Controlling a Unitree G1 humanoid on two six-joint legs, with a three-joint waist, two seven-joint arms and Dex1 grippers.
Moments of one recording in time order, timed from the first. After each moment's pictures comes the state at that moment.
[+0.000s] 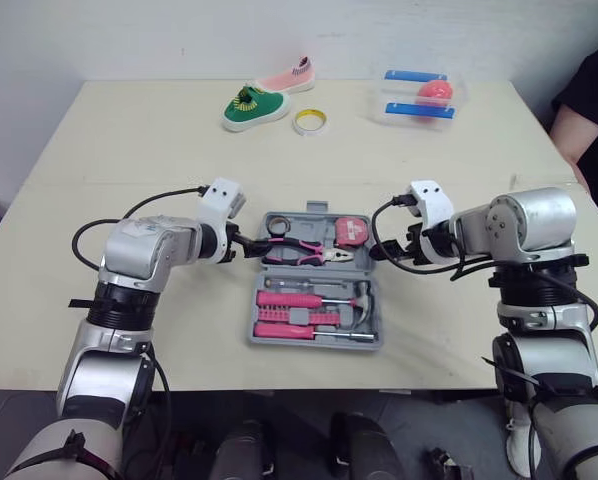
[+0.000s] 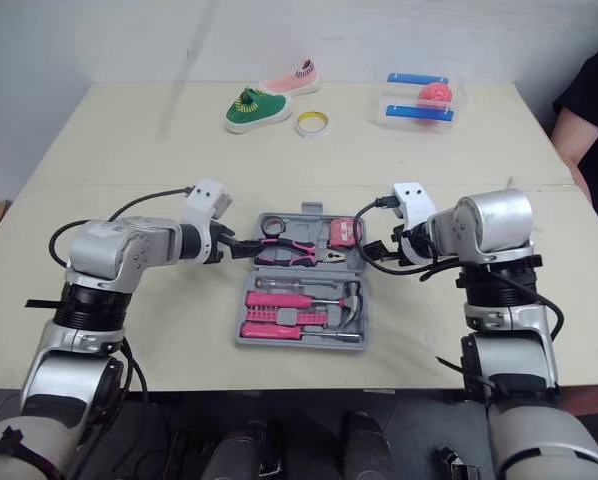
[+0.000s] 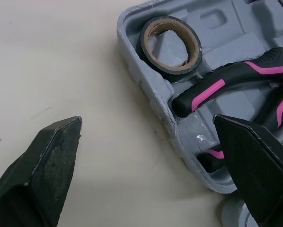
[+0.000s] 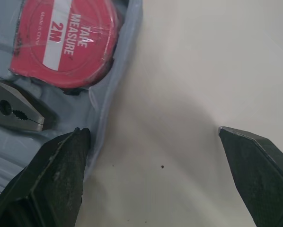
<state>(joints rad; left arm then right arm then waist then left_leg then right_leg) -0.84 0.48 -0.08 0.12 -0.33 1.22 -0.42 -0.97 -0.47 -0.01 0.17 0.36 1.61 0.38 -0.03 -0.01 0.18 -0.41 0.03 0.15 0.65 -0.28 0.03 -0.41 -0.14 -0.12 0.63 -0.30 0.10</state>
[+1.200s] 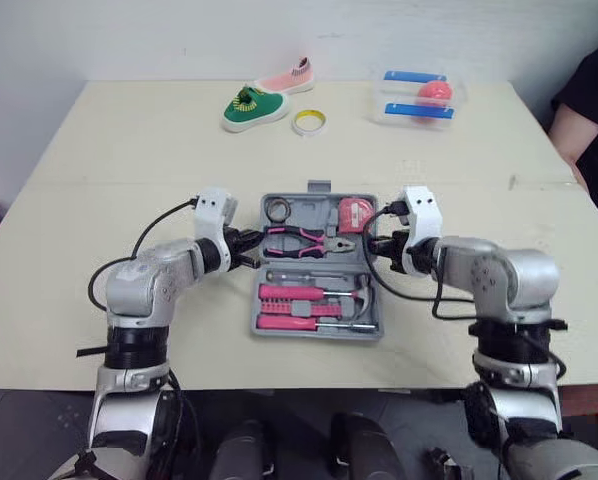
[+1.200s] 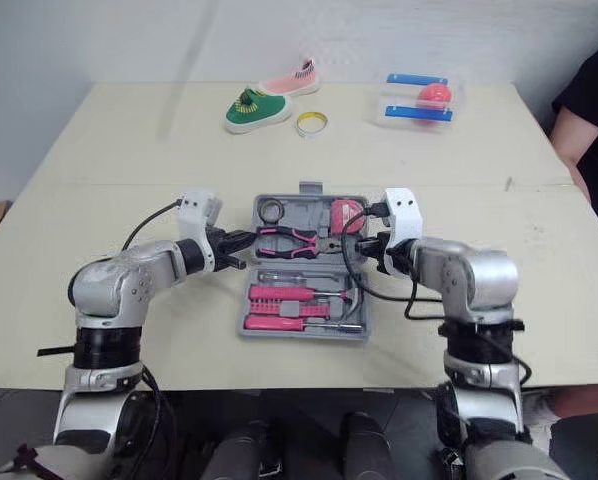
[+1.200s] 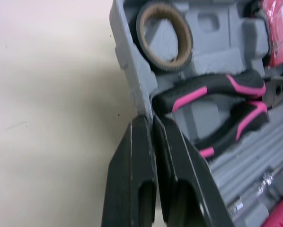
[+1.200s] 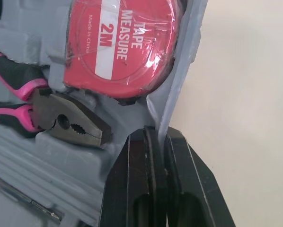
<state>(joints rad) -0.57 0.32 0.12 -0.06 -0.32 0.88 -0.41 -0.60 -0.34 -0.10 -0.20 0.35 1.12 0.36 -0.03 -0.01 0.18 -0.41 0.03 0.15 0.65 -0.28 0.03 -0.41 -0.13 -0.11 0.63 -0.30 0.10</state>
